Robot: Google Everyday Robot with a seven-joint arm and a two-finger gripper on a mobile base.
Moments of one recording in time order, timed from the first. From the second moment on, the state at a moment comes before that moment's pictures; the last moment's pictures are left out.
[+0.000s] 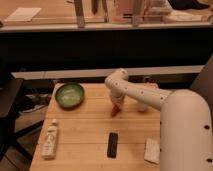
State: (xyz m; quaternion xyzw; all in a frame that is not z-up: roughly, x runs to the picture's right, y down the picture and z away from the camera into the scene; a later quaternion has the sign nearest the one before) arm 0.081 0.110 0.921 -0.29 -0.12 -0.43 0.85
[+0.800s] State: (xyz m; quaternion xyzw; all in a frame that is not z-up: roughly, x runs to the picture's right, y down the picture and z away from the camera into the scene) arm 0.101 0.113 0.917 -0.29 -0.12 -0.42 0.85
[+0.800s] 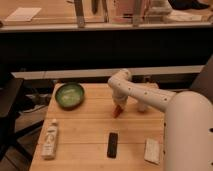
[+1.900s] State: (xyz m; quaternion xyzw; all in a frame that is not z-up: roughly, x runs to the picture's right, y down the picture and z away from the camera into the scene) arm 0.121 0.115 0.917 -0.29 -0.11 -0.42 0.85
